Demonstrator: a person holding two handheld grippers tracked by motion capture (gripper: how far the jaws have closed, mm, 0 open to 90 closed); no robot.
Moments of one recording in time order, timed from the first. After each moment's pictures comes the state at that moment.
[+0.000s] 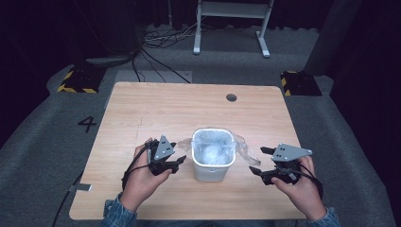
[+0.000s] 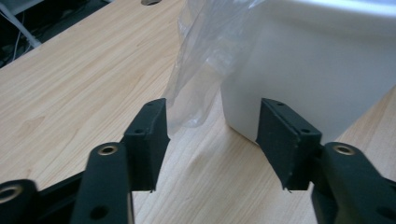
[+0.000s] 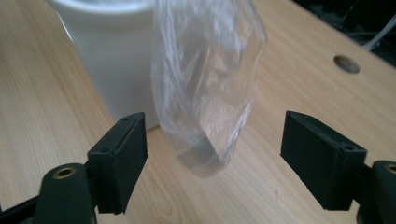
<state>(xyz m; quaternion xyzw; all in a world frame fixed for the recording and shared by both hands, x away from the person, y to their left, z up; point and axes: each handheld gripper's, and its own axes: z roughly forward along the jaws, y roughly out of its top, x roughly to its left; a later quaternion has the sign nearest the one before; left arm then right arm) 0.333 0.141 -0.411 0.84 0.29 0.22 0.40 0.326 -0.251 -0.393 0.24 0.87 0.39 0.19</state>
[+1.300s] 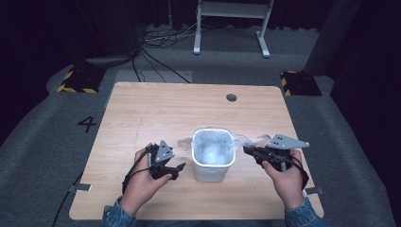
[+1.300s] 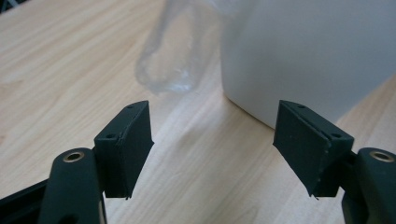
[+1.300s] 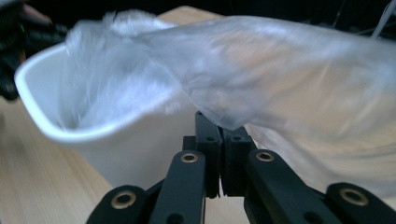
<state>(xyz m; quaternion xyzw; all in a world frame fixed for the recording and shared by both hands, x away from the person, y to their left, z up) 0.335 0.139 -0.439 0.86 0.31 0.18 0.37 0.342 -0.226 -0.383 0.33 0.79 0.49 0.17</state>
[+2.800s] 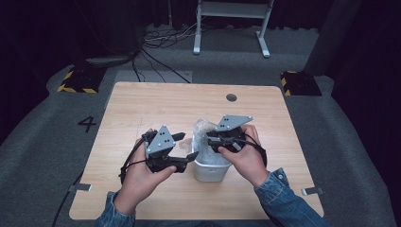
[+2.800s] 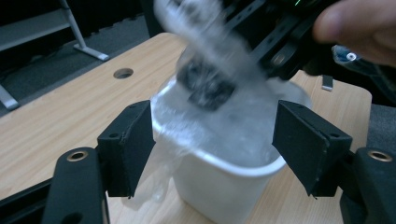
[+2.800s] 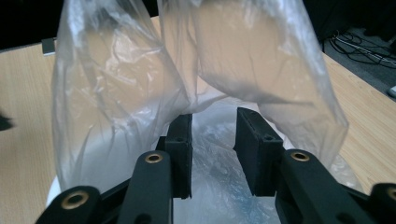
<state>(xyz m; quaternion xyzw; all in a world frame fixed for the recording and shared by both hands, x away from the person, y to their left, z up) 0.315 0.121 -0.337 0.81 0.25 0.18 0.50 0.379 -0.107 -0.350 0.21 0.87 0.42 0.15</state>
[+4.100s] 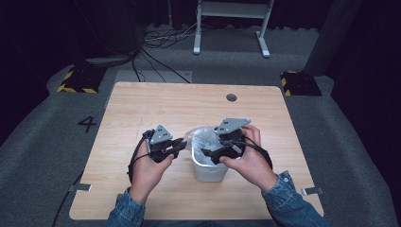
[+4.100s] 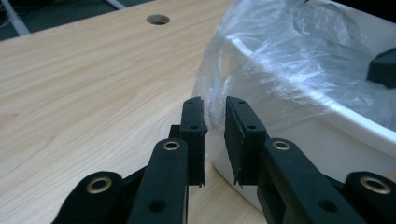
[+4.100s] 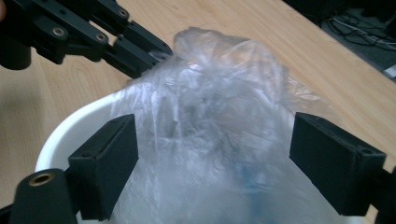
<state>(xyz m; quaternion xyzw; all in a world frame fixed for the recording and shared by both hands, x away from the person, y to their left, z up) 0.356 0.135 -0.405 0.79 0.36 0.14 0.47 0.375 -0.107 -0.357 0.22 0.88 0.39 0.15</state>
